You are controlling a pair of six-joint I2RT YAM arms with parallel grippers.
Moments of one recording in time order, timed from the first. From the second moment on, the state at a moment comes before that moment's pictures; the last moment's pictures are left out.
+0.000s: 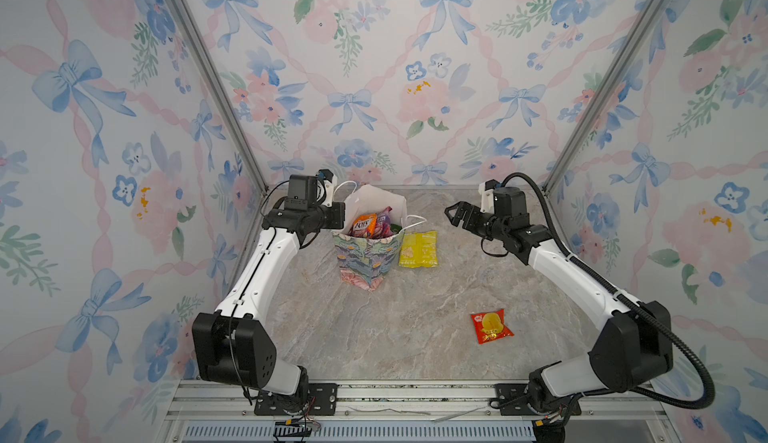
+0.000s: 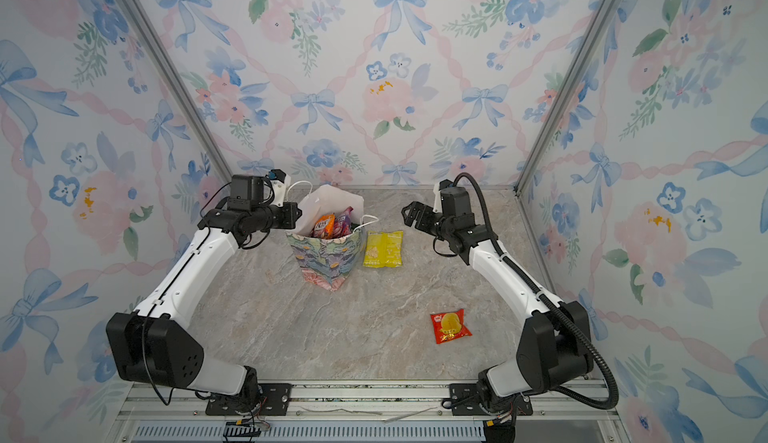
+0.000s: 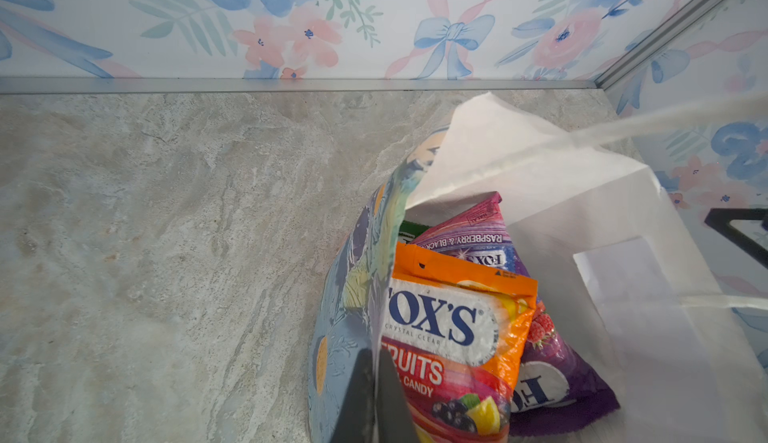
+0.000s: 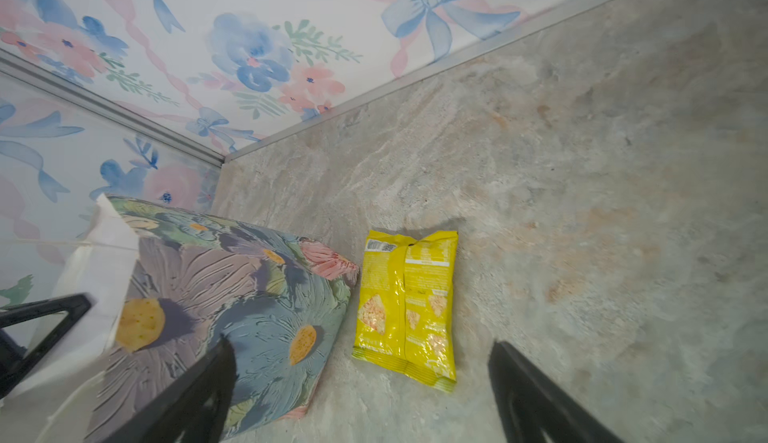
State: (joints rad) left arm -0.13 1.47 1.38 -0.63 0.27 -0.12; right arm 0.33 1.49 1.20 -0.30 -0.21 0.60
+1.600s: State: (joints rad) left arm -0.13 1.47 1.38 -0.63 0.27 -0.12; right arm 0.40 2.06 1.32 -0.19 -0.39 0.66
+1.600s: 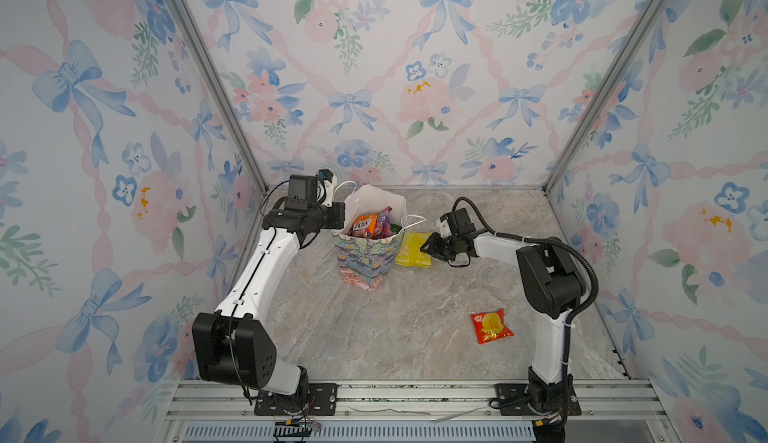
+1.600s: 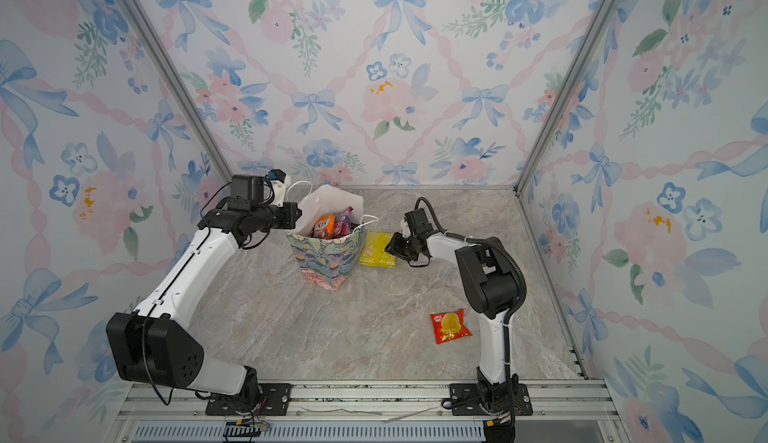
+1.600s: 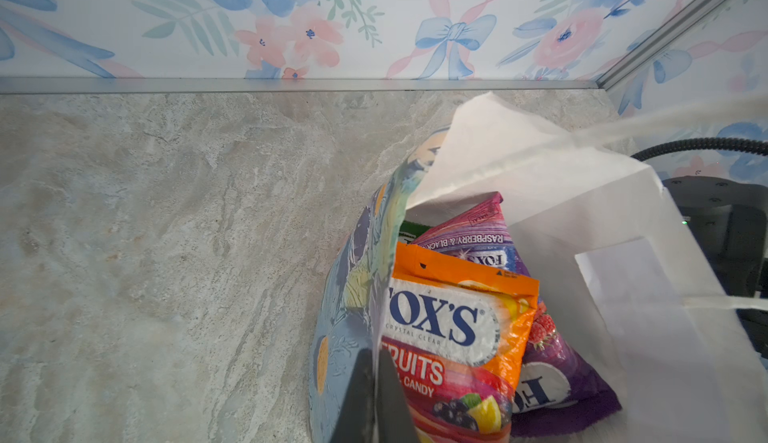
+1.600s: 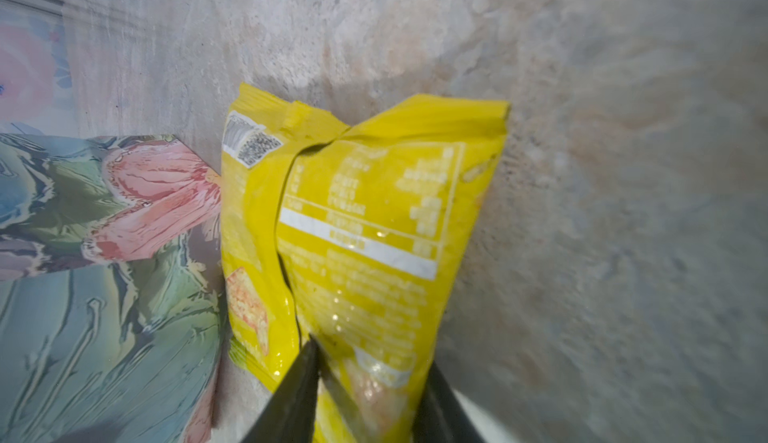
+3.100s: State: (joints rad) left arm -0.13 1.47 1.38 -0.63 0.27 -0.12; right arm 0.35 1.47 1.44 -0.31 -0.25 0.65
